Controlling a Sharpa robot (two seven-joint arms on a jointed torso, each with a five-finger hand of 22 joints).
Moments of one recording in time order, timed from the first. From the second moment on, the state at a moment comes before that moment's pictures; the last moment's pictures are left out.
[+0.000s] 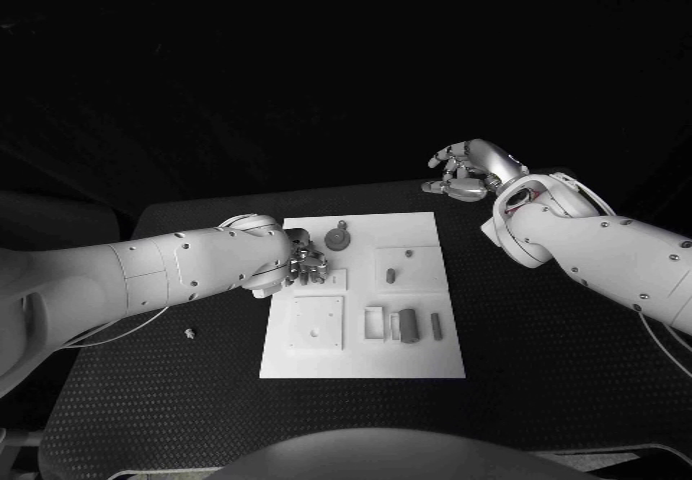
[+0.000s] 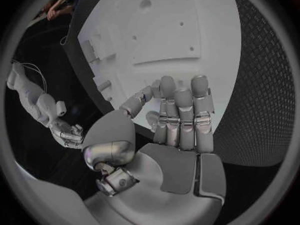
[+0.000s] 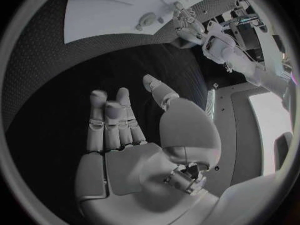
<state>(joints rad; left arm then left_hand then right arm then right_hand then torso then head) 1.22 -0.60 -0.24 1.19 -1.01 -0.05 -0.49 0.74 0.03 0.70 -0.31 0.32 1.14 0.05 0.42 0.57 1.38 -0.06 0.54 0.62 1.22 -0.13 1.10 0.73 0.02 1.28 -0.22 0.45 1.31 1.16 -0.63 0.08 1.22 -1.30 -0.45 -0.05 1.04 -0.14 0.46 -0.22 0.26 0.77 0.17 0.23 0.47 0.92 0.08 0.95 0.74 1.05 -0.03 1.43 0.70 0.25 1.05 0.01 0.97 1.31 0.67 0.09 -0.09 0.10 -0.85</state>
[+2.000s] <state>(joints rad) 1.31 -0.58 -0.16 1.00 -0.92 -0.02 -0.47 0.66 -0.10 0.54 -0.27 0.09 1.11 0.07 0.37 0.61 1.29 -0.03 0.52 0.56 1.13 -0.12 1.10 0.60 0.02 1.24 -0.22 0.39 1.30 1.16 -0.63 0.08 1.21 -1.30 -0.44 -0.05 1.04 -0.14 0.46 -0.21 0.26 0.76 0.17 0.23 0.47 0.92 0.08 0.95 0.74 1.05 -0.03 1.43 0.70 0.25 1.05 0.01 0.97 1.31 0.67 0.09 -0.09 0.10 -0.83</state>
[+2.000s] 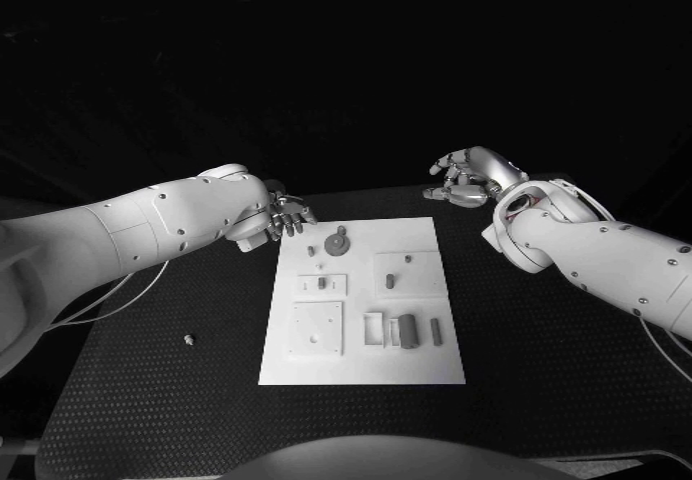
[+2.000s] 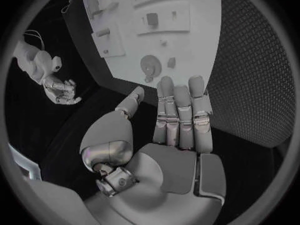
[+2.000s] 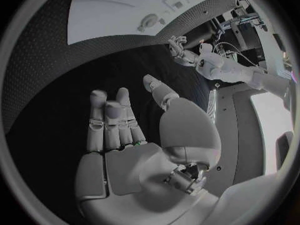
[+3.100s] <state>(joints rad) 1.27 -0.44 -0.17 0.79 -1.12 0.05 -0.45 0.60 -0.11 0.45 -0.28 0.05 1.06 0.09 0.34 0.61 1.24 -0.01 0.51 0.53 1.11 -0.10 1.09 0.53 0.02 1.21 -0.20 0.35 1.29 1.16 -0.62 0.08 1.21 -1.29 -0.44 -0.05 1.04 -0.14 0.46 -0.21 0.26 0.76 0.17 0.23 0.47 0.92 0.08 0.95 0.74 1.05 -0.03 1.43 0.70 0.25 1.05 0.01 0.97 1.31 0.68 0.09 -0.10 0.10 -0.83</state>
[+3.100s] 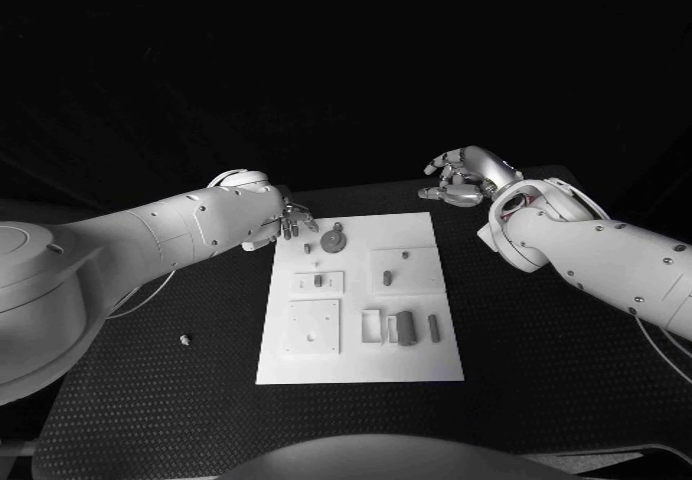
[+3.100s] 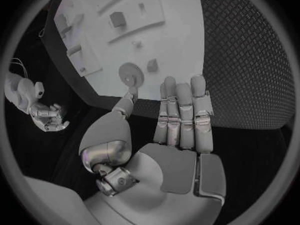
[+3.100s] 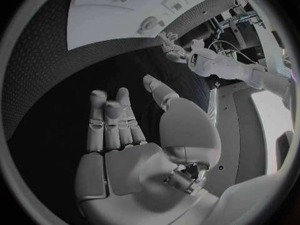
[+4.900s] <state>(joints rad) 1.24 -0.42 -0.17 0.75 -1.08 0.11 -0.40 0.68 -0.01 0.45 -0.29 0.05 1.06 0.08 0.33 0.62 1.24 -0.01 0.52 0.51 1.10 -0.10 1.11 0.50 0.02 1.21 -0.20 0.34 1.31 1.16 -0.61 0.08 1.20 -1.29 -0.42 -0.06 1.04 -0.14 0.46 -0.21 0.26 0.76 0.17 0.23 0.46 0.92 0.08 0.95 0.74 1.05 -0.03 1.43 0.70 0.25 1.05 0.01 0.97 1.31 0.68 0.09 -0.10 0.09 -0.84</state>
